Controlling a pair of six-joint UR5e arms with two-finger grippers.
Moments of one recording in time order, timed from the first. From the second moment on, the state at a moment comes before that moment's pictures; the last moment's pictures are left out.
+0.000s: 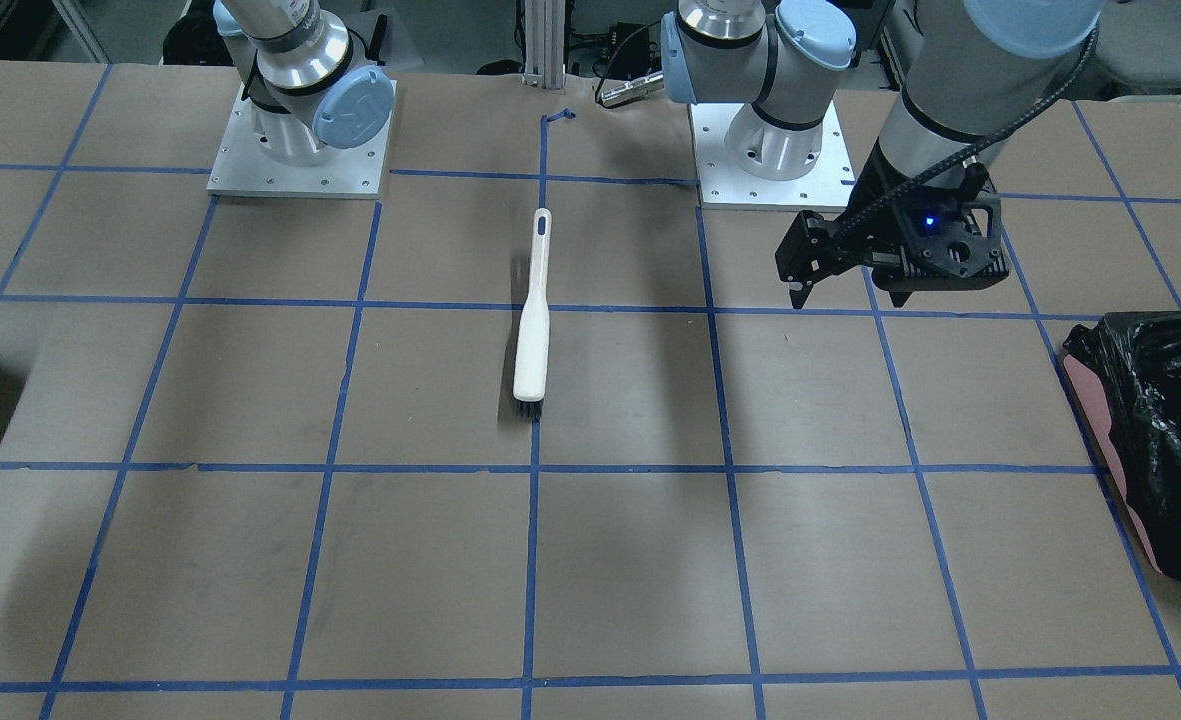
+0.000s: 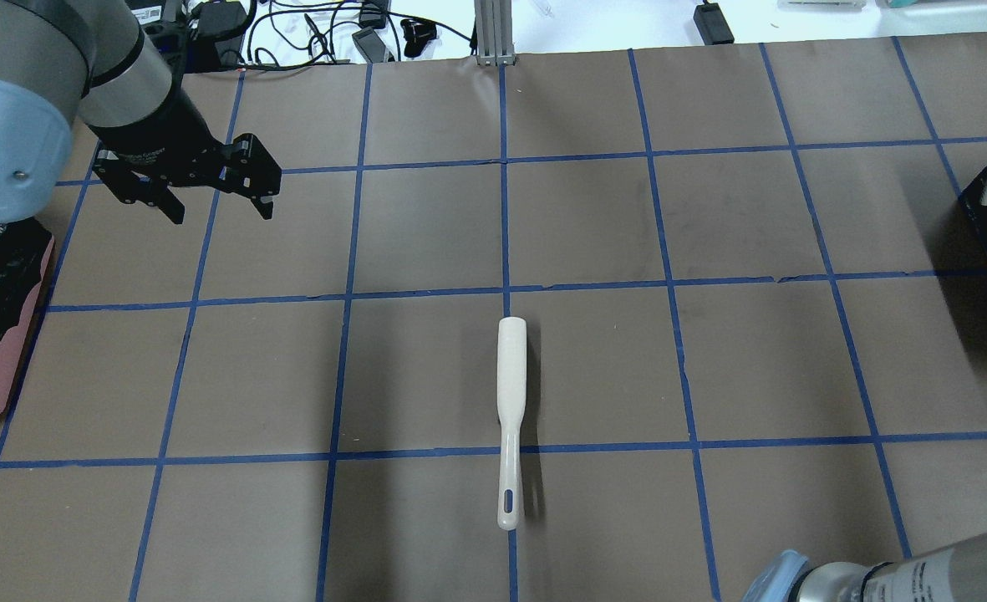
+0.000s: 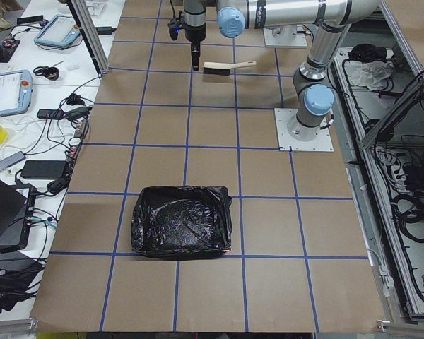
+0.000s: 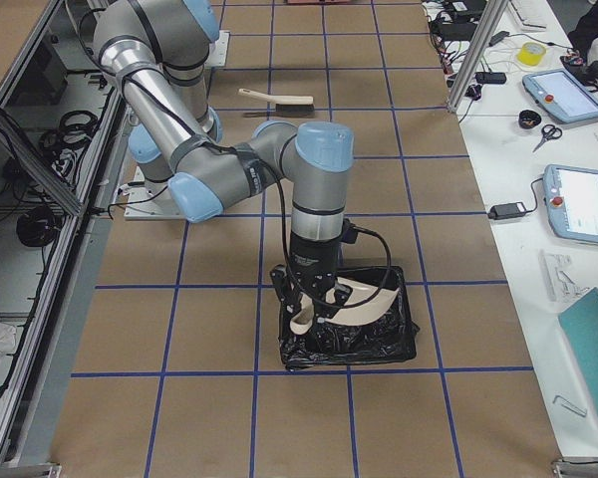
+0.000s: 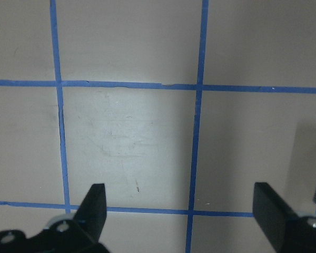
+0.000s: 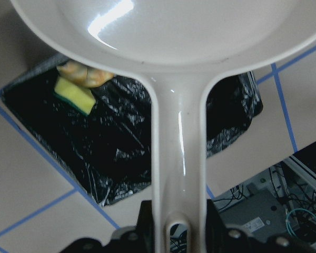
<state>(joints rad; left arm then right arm) -1.51 -1.57 -1.64 -1.48 1.59 0.03 0.84 -1.30 1.36 -1.90 -1.78 -1.79</state>
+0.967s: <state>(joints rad) -1.50 -1.53 -1.66 -1.54 1.55 0.13 1.37 -1.29 1.39 -1.73 -1.59 -0.63</state>
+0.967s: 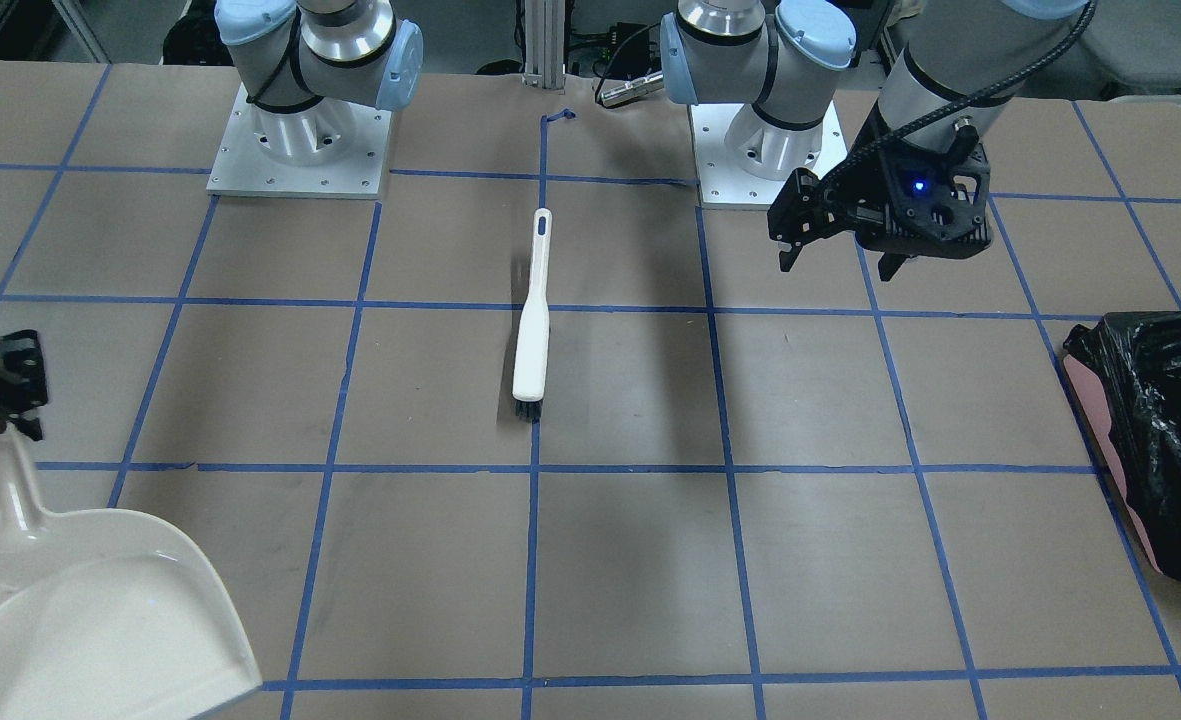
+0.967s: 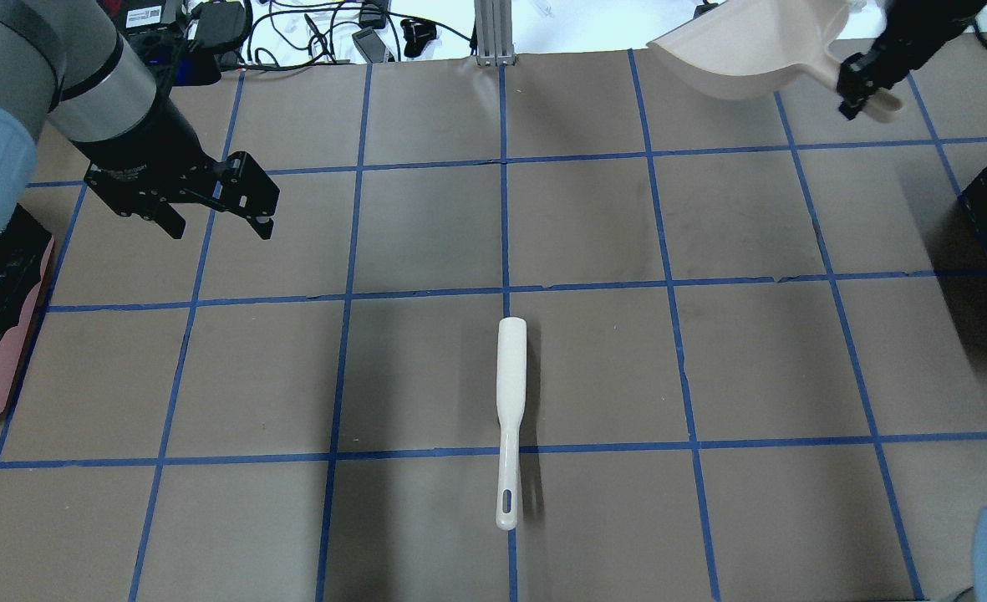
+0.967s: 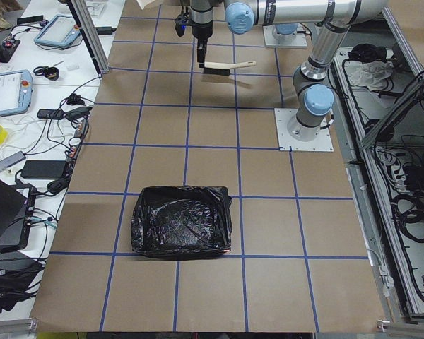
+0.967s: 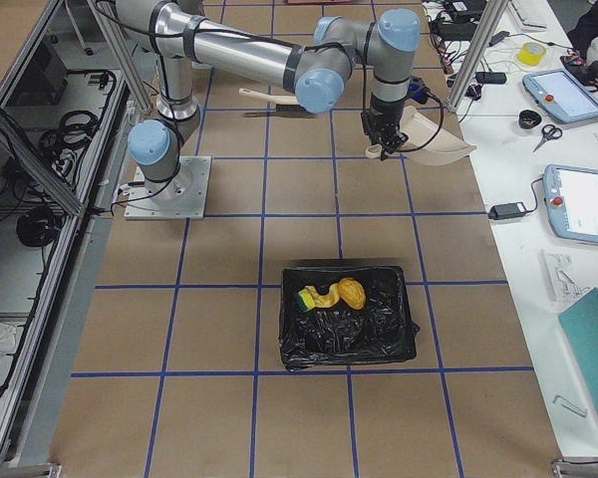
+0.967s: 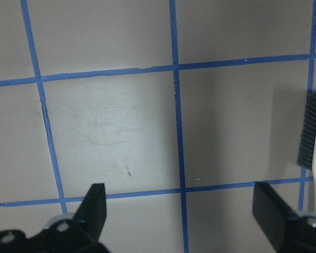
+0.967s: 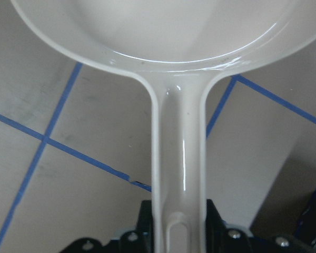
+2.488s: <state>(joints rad) -1.50 -1.53 -1.66 -1.57 1.56 0.12 1.91 -1.06 1.44 -1.90 -1.49 0.38</state>
